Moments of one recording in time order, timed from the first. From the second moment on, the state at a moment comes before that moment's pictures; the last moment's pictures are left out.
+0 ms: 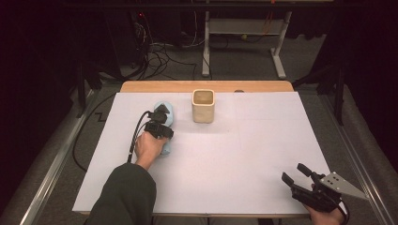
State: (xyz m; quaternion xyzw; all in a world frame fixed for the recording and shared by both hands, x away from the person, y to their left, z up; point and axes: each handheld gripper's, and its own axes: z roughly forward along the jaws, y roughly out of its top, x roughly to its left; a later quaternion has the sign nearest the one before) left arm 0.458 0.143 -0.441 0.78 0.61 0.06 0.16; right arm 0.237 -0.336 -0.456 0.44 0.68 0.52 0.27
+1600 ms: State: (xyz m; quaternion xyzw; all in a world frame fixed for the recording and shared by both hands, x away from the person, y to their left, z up) left arm 0.435 0.172 -0.429 0.82 0.53 0.10 0.18; right arm 0.238 -0.334 -0.459 0.44 0.69 0.51 0.26
